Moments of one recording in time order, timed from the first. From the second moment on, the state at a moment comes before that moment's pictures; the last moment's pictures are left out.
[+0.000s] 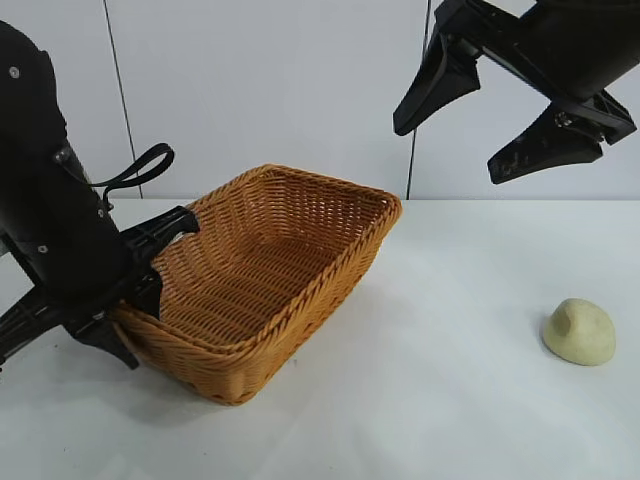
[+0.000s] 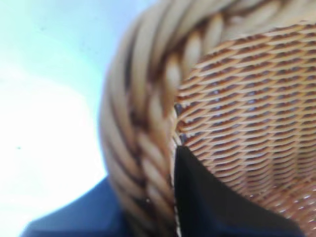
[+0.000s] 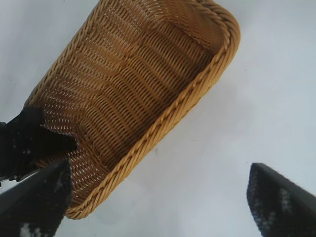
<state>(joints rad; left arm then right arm) -0.44 1.86 -0.97 -0.23 0.47 -1.09 0.22 1.53 -1.04 0.68 0.65 -0.27</state>
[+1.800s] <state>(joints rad) -0.27 2.06 -1.51 -0.32 1.00 -0.16 0.22 1.53 -1.04 0.68 0.65 -0.27</state>
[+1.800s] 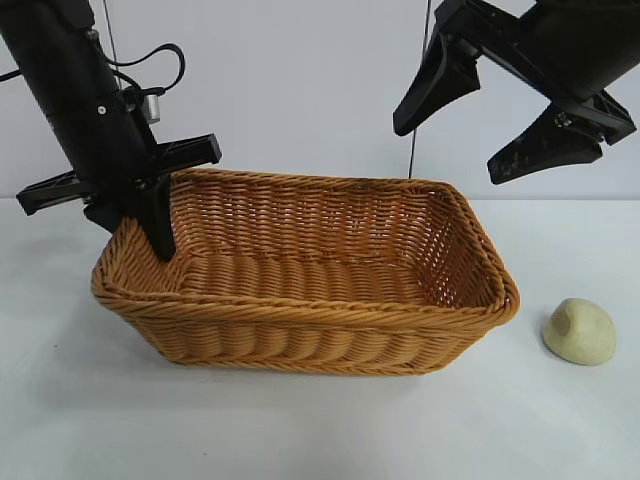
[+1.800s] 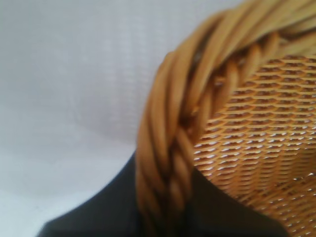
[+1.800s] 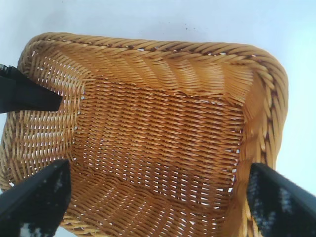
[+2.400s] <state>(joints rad) -0.25 2.17 -1.51 -0.34 0.99 -0.10 0.22 1.53 -1.04 0.68 0.65 -0.27</state>
